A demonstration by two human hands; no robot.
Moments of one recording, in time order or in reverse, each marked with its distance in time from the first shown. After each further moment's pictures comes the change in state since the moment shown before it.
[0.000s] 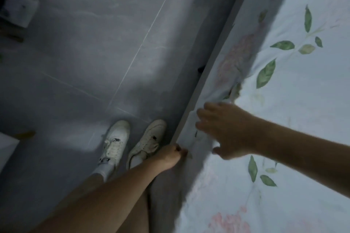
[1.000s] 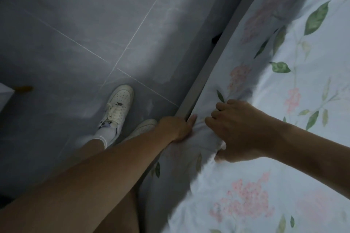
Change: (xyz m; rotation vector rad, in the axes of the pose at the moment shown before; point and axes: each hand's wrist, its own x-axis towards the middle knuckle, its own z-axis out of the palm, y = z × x) left_hand 0.006 -0.037 0.041 0.160 0.044 -0.080; right_hand 0.004 -0.101 0.069 0.030 -0.002 0.030
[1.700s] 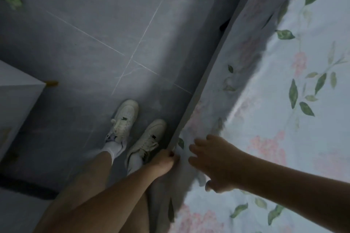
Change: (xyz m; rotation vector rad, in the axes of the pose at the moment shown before) left_hand -0.080 -0.174 0.108 -0.374 -0.066 -0.055; right_hand 0.011 -0.167 0.051 0.010 -0.114 -0.172
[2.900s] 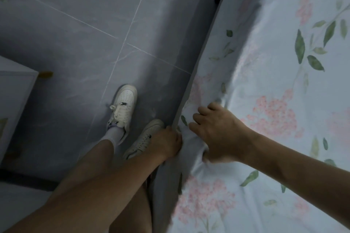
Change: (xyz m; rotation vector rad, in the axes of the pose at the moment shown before) left_hand 0.000 -0.019 0.020 0.829 0.213 0.293; right_hand 0.010 -0.030 0.054 0.036 0.317 0.239
